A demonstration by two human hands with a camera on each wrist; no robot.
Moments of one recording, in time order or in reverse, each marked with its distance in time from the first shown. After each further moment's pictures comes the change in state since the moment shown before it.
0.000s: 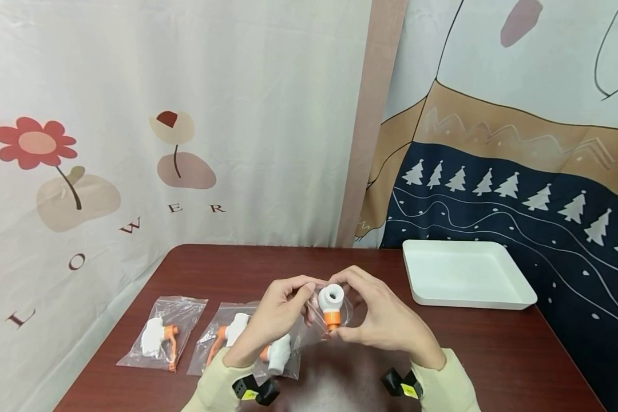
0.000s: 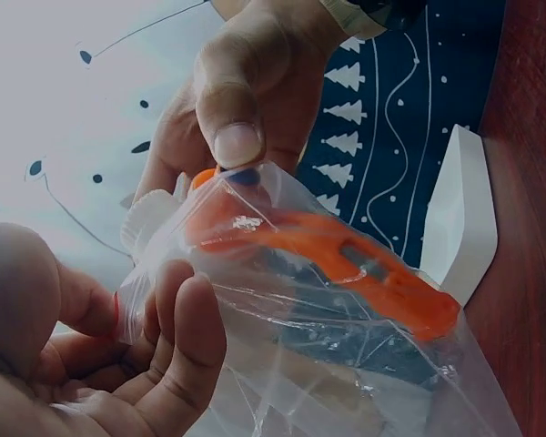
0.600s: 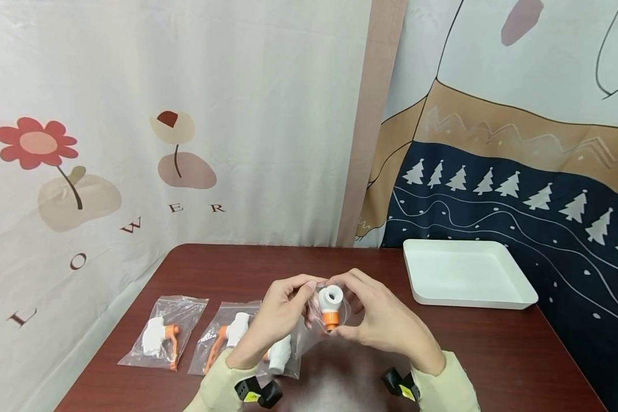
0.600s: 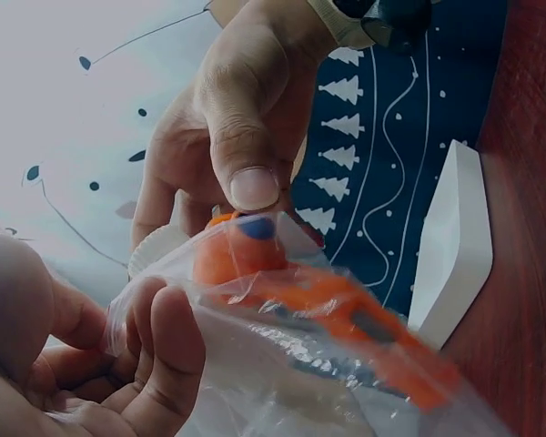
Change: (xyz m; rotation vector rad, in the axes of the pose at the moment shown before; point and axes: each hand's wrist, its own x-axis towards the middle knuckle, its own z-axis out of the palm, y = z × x) left_hand -0.003 0.002 0.005 0.018 0.045 -0.006; right_hand -0.004 -0.002 0.003 -0.058 -0.011 0.075
